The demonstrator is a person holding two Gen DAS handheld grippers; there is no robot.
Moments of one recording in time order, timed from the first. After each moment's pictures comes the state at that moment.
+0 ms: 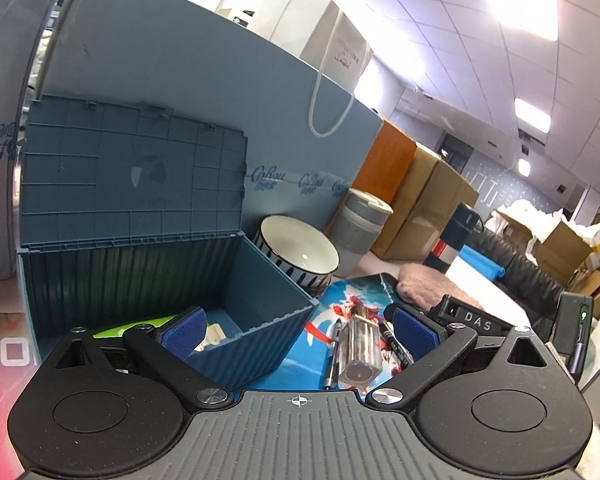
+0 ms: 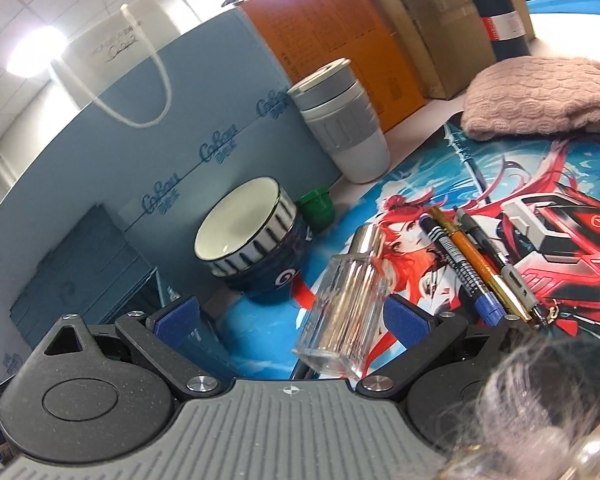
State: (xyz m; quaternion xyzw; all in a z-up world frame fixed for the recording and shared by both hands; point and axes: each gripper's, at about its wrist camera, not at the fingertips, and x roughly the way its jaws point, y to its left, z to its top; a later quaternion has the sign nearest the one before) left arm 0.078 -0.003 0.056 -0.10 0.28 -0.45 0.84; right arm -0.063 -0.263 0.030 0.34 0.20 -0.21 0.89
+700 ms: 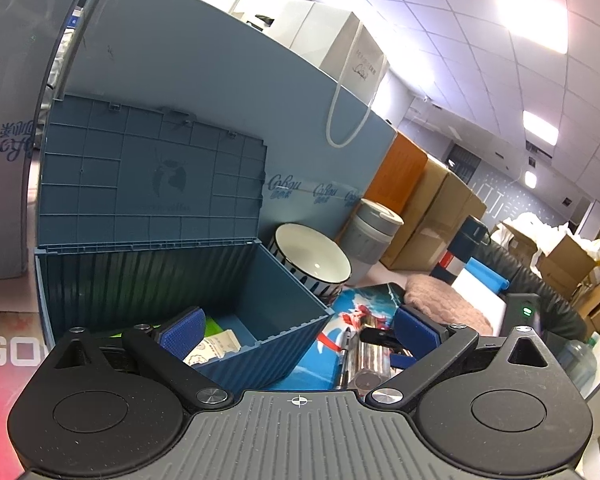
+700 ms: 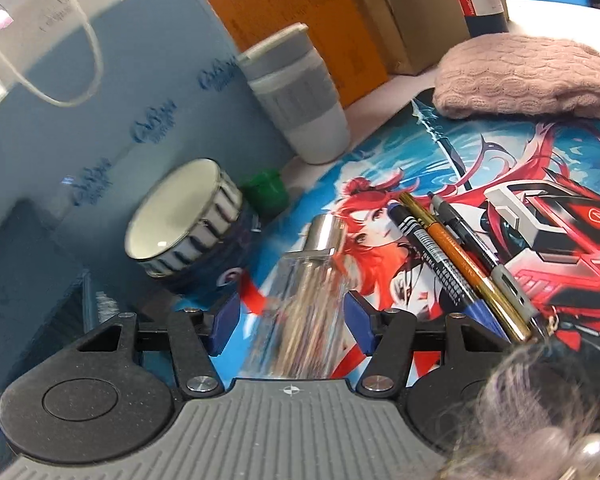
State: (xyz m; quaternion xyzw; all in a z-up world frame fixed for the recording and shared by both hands) left arm 0.086 0.004 0.055 -0.11 0.28 -0.44 0.85; right arm -0.018 -0.291 0.002 0.32 0.27 -0.27 0.86
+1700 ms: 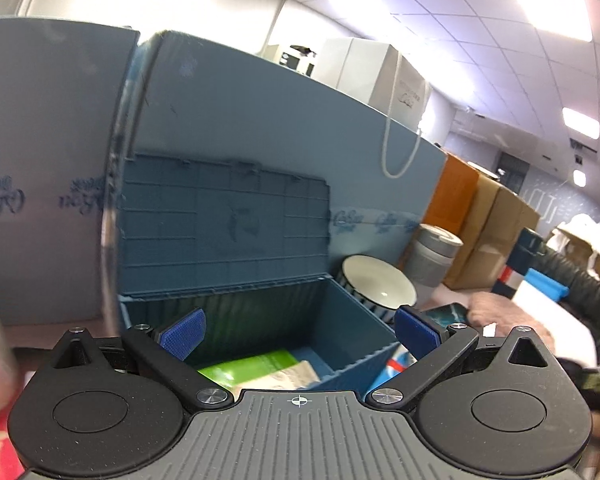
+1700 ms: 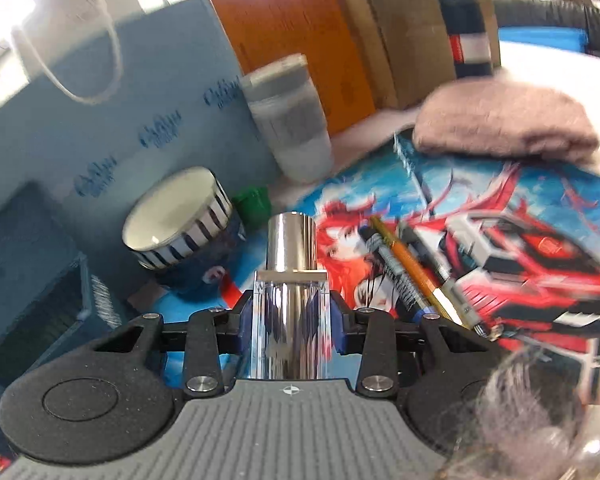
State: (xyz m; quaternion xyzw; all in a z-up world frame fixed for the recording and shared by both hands) left arm 0.088 0.024 0.068 -0.07 0.24 -0.35 0.90; right arm -0.066 -0.265 0.035 0.26 0.23 -0.28 0.89
